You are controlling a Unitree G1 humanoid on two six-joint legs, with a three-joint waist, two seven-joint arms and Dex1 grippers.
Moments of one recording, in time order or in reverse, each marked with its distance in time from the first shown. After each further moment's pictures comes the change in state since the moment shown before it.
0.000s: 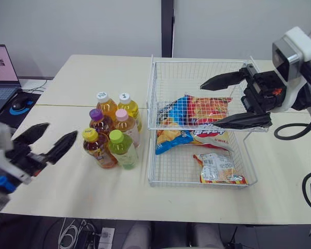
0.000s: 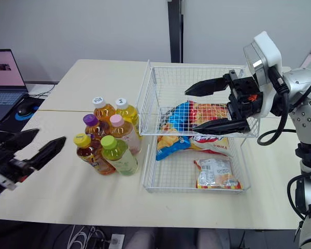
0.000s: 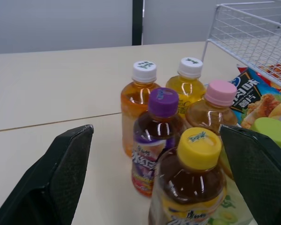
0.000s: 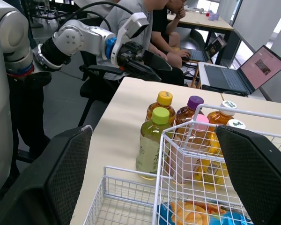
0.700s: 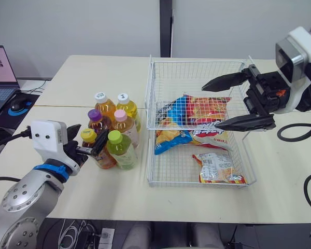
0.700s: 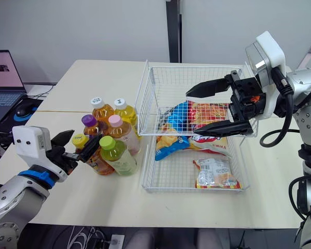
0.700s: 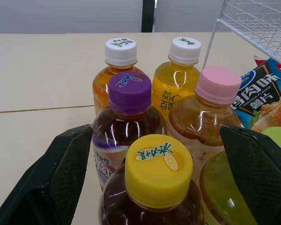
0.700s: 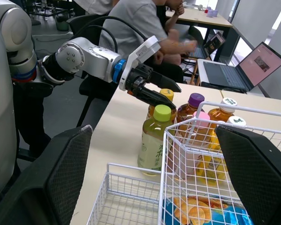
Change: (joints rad) left arm -0.053 -0.084 -0.329 -0.084 0.099 -0.025 0.343; right arm 0.009 -0.012 -0.026 -0.036 0.003 0.038 -0.002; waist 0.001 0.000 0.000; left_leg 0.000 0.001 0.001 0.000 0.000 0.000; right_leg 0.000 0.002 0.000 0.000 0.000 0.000
